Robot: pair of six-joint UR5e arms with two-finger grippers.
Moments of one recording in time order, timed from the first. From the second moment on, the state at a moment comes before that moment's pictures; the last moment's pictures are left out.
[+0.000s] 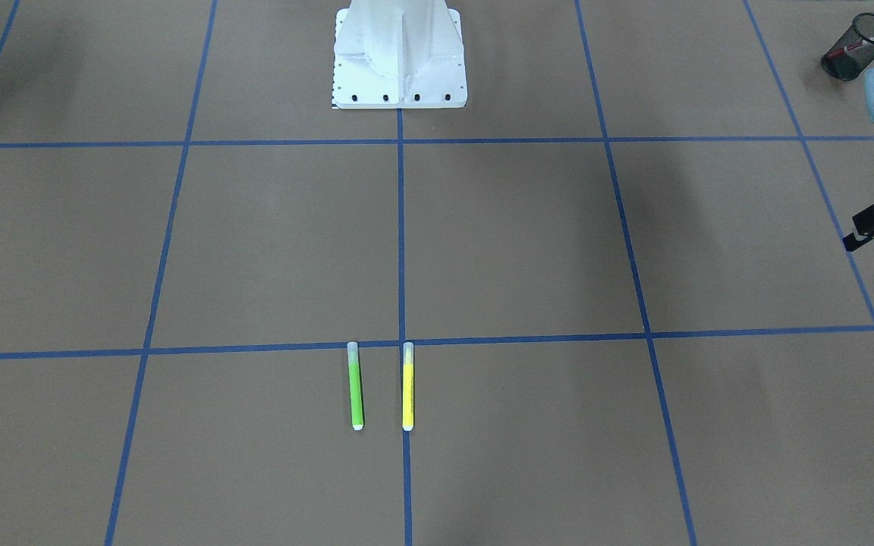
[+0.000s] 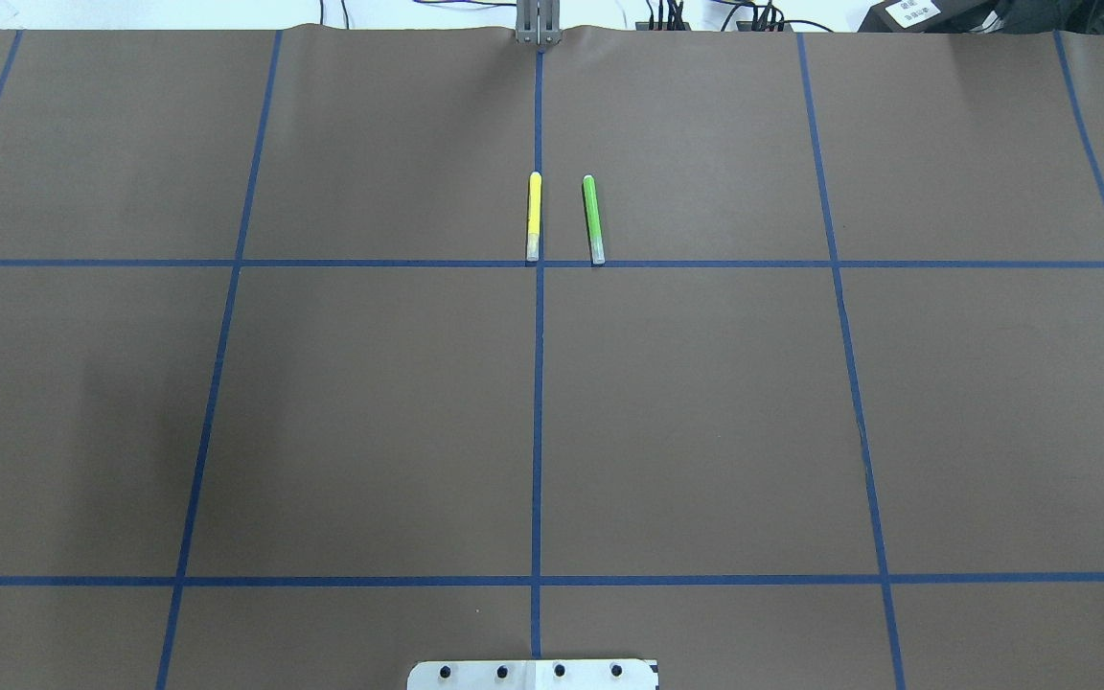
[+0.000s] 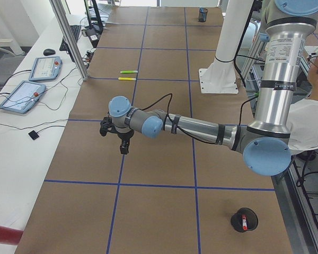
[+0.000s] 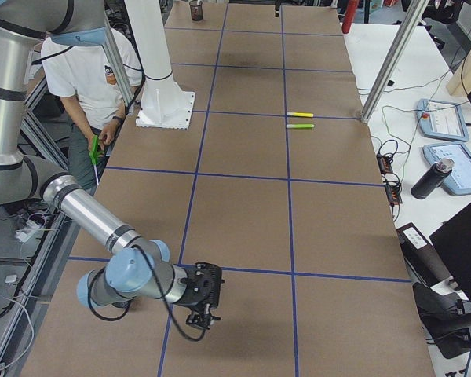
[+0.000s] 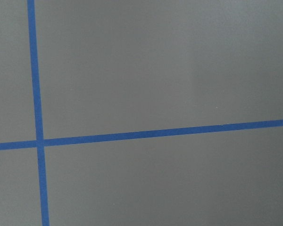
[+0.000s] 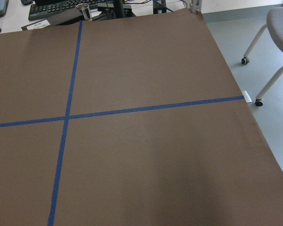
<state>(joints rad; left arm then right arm) -1.34 -1.67 -1.65 -1.76 -2.39 -0.34 1.84 -1.89 1.47 -0.69 2.43 0.18</state>
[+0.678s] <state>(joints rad) -1.35 -1.67 -1.65 -1.76 -2.34 -0.30 1.50 -1.63 1.47 -1.13 2.41 0.17</state>
